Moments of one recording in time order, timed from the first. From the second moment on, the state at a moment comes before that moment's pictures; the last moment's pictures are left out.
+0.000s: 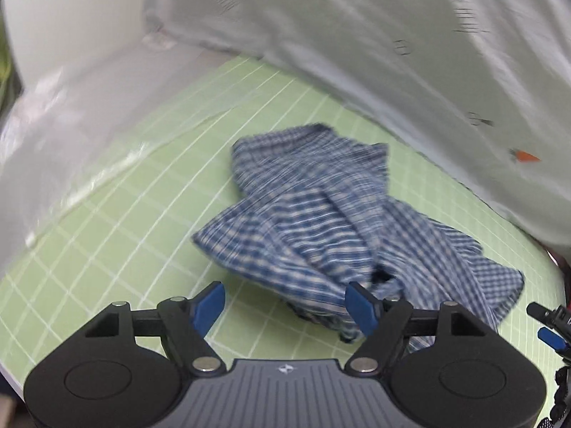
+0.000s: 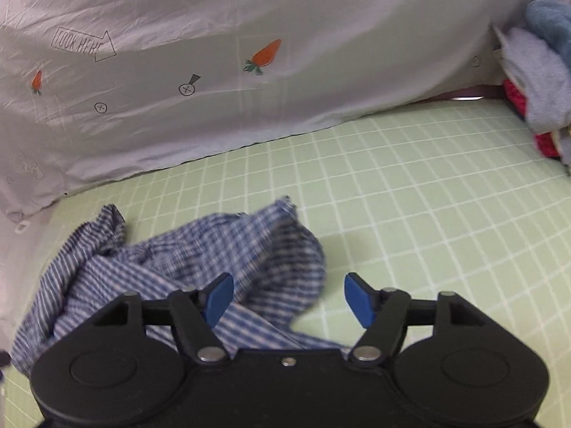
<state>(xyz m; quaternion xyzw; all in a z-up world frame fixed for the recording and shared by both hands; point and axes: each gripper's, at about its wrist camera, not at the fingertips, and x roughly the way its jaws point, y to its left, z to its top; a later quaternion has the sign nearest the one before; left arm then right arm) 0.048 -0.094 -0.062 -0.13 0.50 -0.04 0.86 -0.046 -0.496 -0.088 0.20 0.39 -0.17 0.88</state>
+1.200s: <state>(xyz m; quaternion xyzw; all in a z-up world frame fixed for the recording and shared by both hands) 0.109 -0.171 -0.069 -0.08 0.46 -0.11 0.88 -0.174 -0.601 -0.154 0.16 0.45 -0.38 0.79</state>
